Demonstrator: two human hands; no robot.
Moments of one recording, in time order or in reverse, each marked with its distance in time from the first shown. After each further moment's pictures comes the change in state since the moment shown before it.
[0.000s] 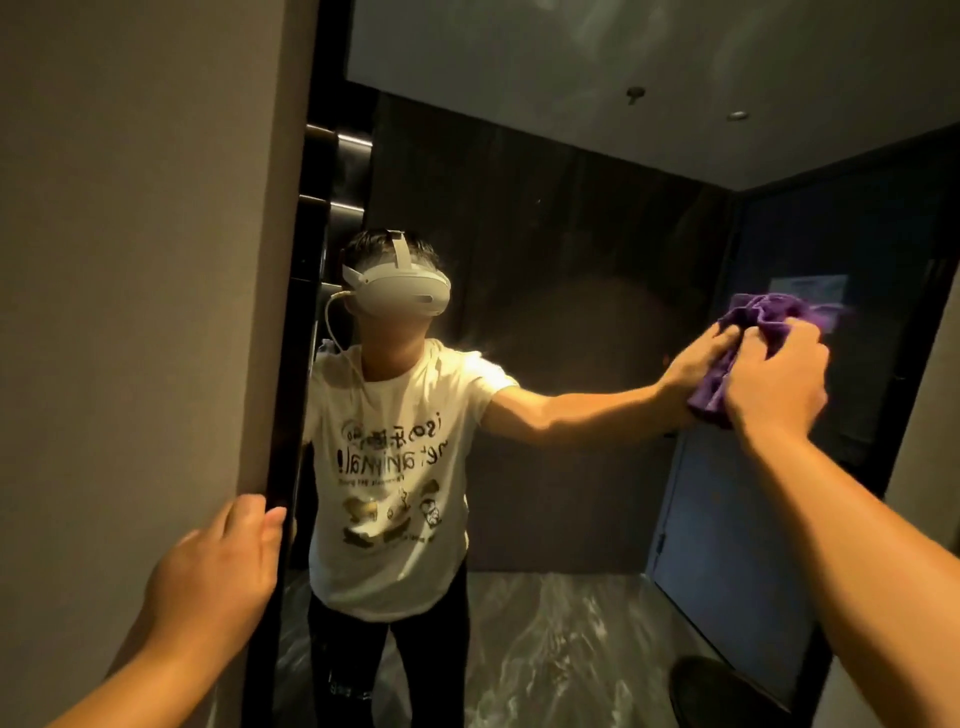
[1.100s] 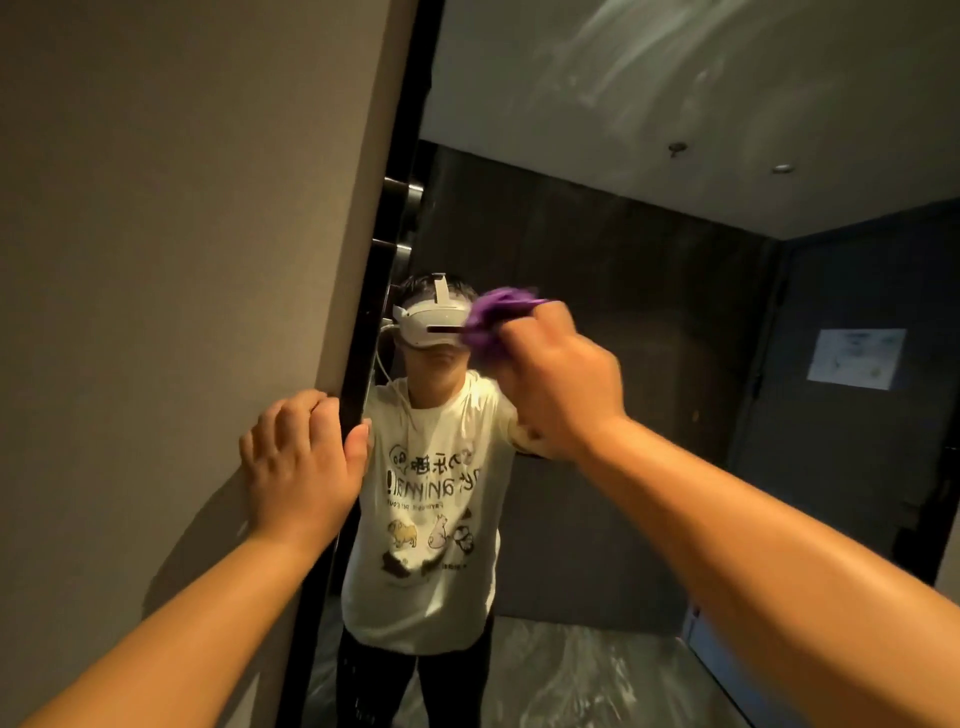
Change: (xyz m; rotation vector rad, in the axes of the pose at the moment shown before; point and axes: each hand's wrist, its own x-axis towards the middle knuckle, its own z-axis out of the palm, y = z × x) left_hand 0.082 0.033 -0.018 0.133 0.460 0.003; right_hand -0.105 -0.158 0.039 0.000 -0.317 -1.079
